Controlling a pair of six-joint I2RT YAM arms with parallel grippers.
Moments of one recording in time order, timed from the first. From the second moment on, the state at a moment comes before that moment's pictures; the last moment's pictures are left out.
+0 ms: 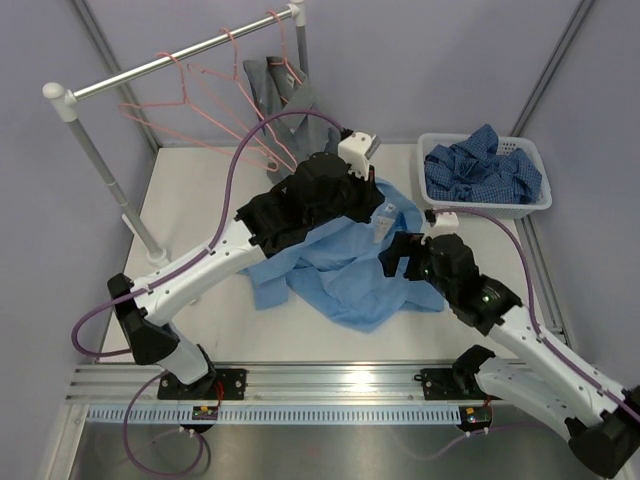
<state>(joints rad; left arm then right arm) -0.97 1.55 1.65 -0.46 -0.12 -0.35 0.64 0.85 0.70 -0.35 0.19 0.48</state>
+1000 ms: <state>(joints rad) -1.02 1.75 1.40 -0.22 -0.13 -0.43 0.64 0.51 0.68 -0.56 0.48 0.60</state>
